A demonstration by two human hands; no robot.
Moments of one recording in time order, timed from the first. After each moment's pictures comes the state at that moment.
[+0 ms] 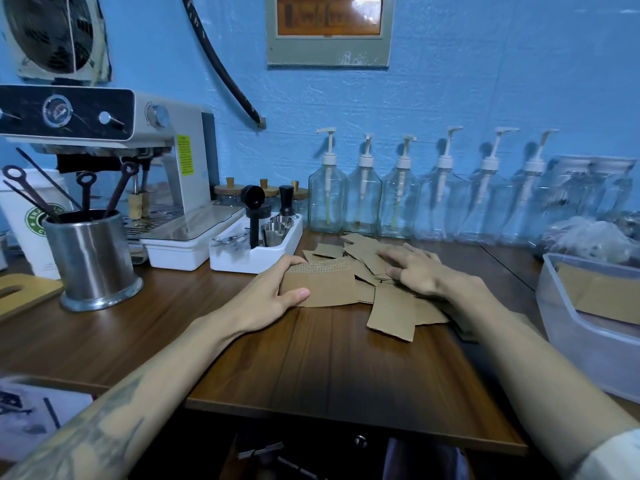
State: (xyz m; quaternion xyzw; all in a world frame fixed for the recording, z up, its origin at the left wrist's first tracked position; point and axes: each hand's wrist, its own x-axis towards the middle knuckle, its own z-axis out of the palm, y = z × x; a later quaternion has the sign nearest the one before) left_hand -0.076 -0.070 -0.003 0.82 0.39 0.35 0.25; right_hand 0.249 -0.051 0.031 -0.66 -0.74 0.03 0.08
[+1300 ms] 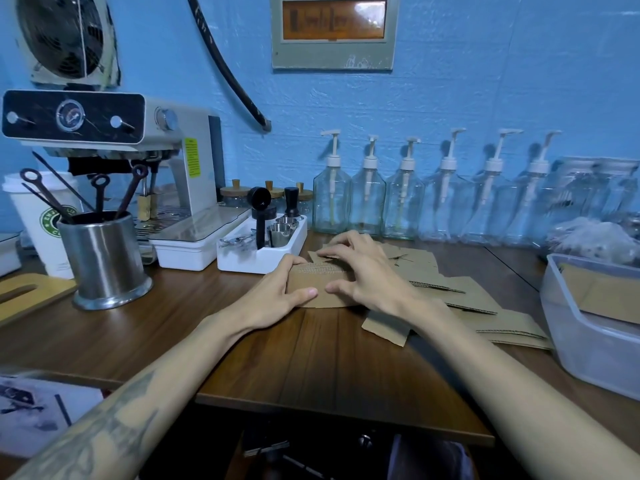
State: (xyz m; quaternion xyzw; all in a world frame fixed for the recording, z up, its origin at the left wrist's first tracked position) left_hand -0.074 -0.073 0.000 0.80 0.39 0.35 0.29; right_hand 0.144 -0.098 0.037 -0.46 -0.84 -0.07 0.28
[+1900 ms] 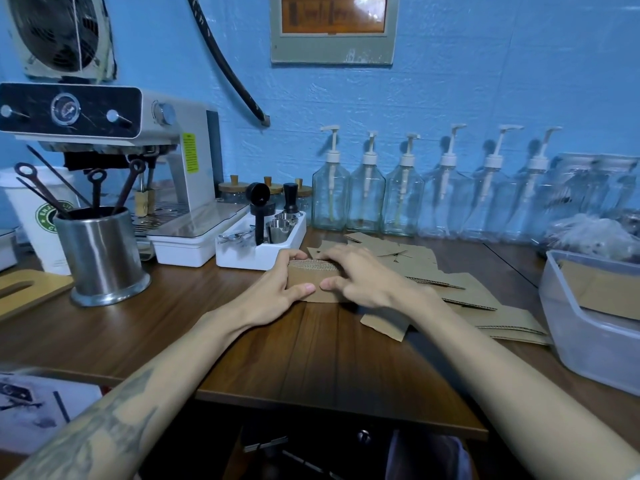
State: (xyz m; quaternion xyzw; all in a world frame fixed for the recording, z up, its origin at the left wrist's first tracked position) left_hand -0.072 -0.070 -0.003 0.81 0.39 0.35 0.26; right_hand 0.134 -0.094 0.041 -0.48 -0.85 -0.04 0.20
